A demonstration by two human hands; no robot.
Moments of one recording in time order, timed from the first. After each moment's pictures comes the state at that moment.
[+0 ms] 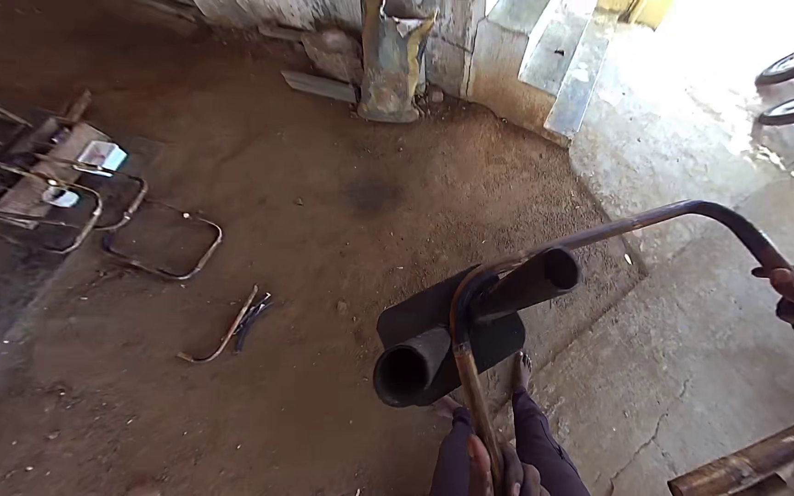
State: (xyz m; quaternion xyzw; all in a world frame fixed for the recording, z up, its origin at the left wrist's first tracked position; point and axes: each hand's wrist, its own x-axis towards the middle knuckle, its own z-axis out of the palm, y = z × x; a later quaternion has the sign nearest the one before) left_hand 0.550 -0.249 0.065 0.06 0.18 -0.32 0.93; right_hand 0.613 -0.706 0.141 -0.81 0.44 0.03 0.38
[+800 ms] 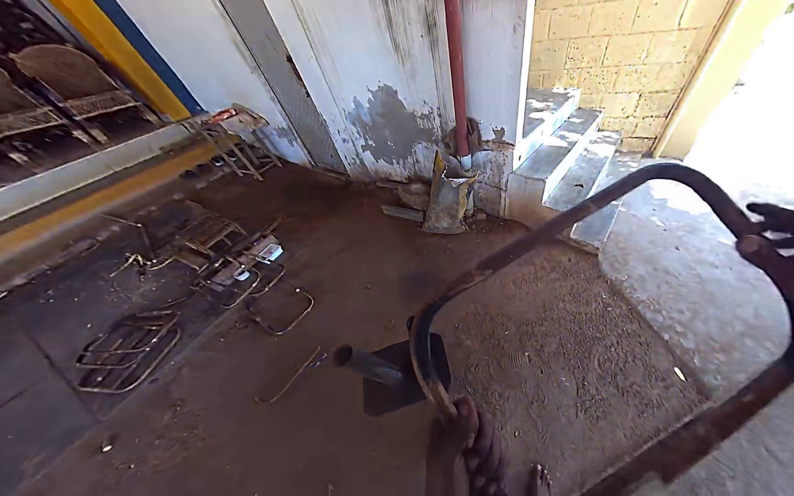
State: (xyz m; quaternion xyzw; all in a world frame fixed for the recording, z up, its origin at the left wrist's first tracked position) left_hand 0.582 -0.380 0.181 0.26 -0.01 -0.14 0.95; right_hand 0.680 -0.827 0.289 -0.93 0.01 -0.22 0.28
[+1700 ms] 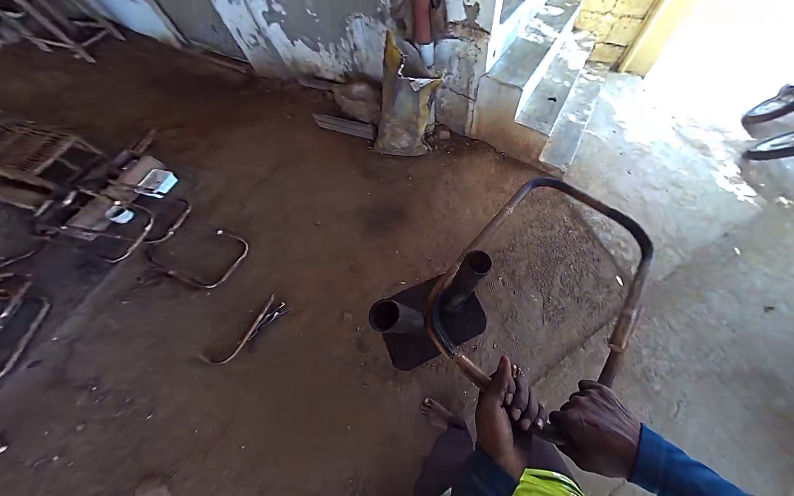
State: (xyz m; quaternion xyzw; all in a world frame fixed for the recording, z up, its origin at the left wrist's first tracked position) left_hand 0.576 -0.325 0.090 0.14 0.18 -0.29 0.93; right_hand 0.544 -0.502 0.116 -0.92 -0.22 0.32 0.04
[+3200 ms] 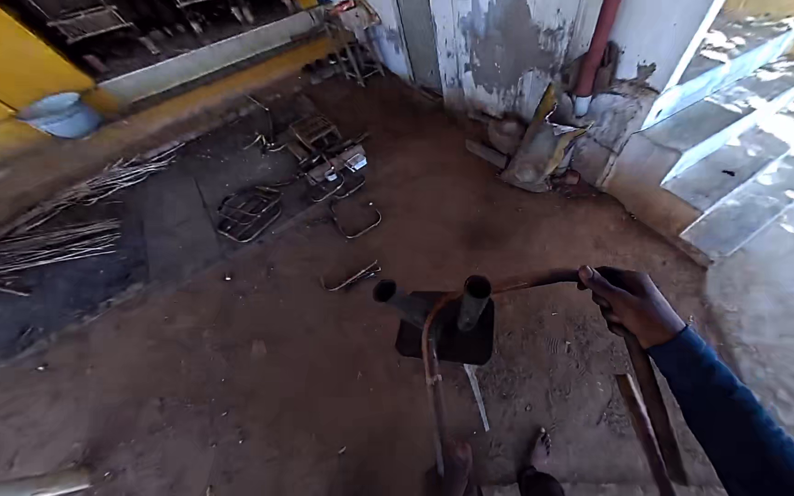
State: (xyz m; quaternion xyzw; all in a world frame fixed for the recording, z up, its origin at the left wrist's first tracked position) left_hand 0.505 -0.368 0.087 0.51 0.35 0.00 0.78; right_hand 0.813 -0.589 0.140 -0.76 -0.05 0.21 0.62
